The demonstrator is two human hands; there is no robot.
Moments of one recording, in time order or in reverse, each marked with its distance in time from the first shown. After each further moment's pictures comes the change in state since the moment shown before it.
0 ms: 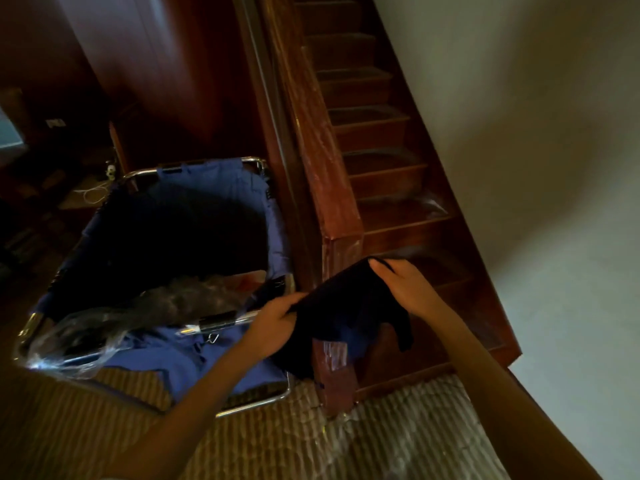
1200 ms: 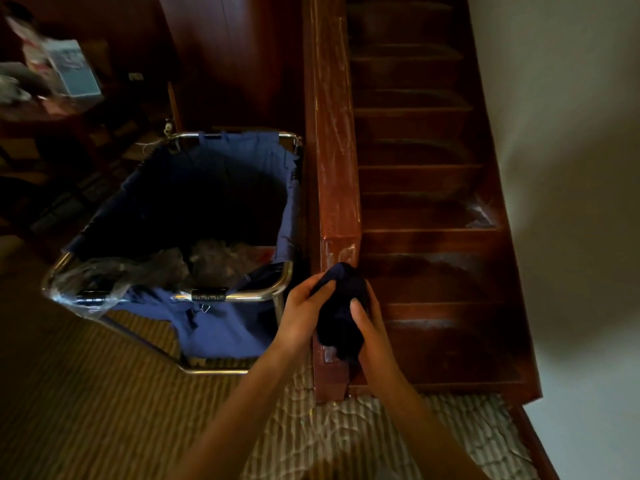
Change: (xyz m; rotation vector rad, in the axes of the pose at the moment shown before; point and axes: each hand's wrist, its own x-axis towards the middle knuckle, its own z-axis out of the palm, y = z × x) left_hand 0.028 0.081 0.091 -0.849 0.346 -0.258; right_hand -0.026 0.038 0.043 1.040 -0.156 0.103
